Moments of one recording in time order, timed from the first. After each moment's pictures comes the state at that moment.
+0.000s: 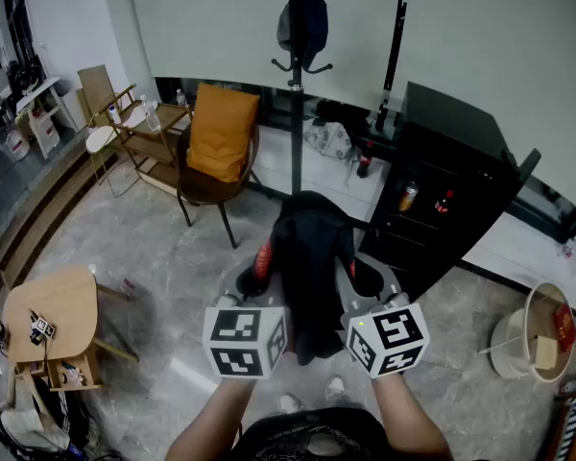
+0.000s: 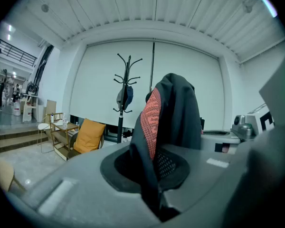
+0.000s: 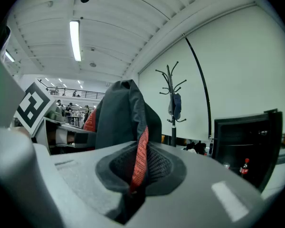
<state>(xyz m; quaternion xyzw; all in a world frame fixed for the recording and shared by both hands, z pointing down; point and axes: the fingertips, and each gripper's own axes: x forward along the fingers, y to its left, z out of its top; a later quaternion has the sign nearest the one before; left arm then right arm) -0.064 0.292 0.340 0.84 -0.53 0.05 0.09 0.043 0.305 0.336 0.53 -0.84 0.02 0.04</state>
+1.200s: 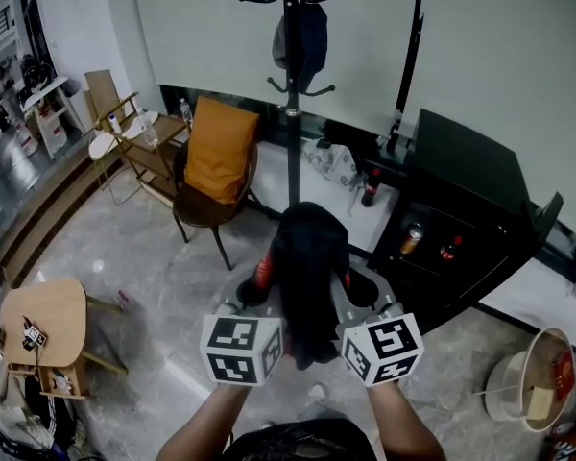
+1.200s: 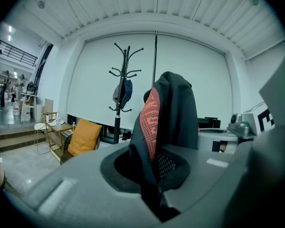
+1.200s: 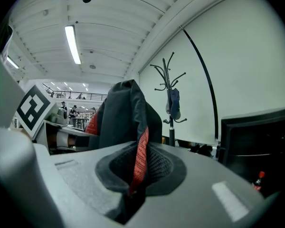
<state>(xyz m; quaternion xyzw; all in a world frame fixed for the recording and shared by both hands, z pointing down) 0.009 0.153 0.346 0.83 -0.54 0.06 0.10 0.107 0.158 0.338 0.49 -0.87 0.03 0.03</state>
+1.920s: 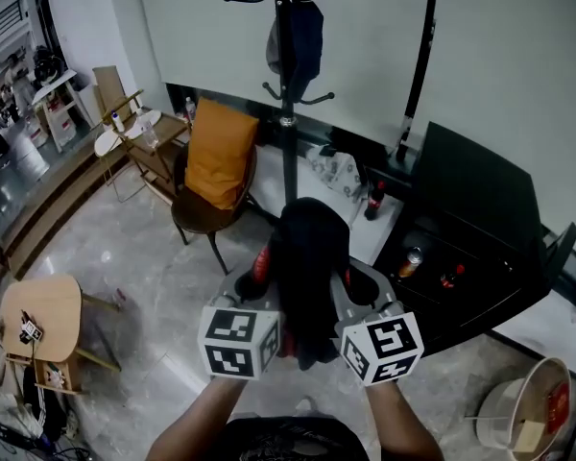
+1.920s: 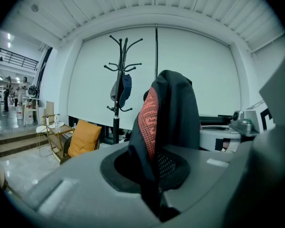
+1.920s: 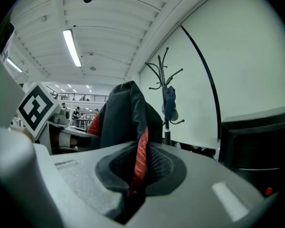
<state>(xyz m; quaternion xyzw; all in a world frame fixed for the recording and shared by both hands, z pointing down) 0.062 0.064 0.348 0.82 -0.56 0.08 0.09 0.162 0.068 0.339 0.47 -0.88 0.03 0.03</state>
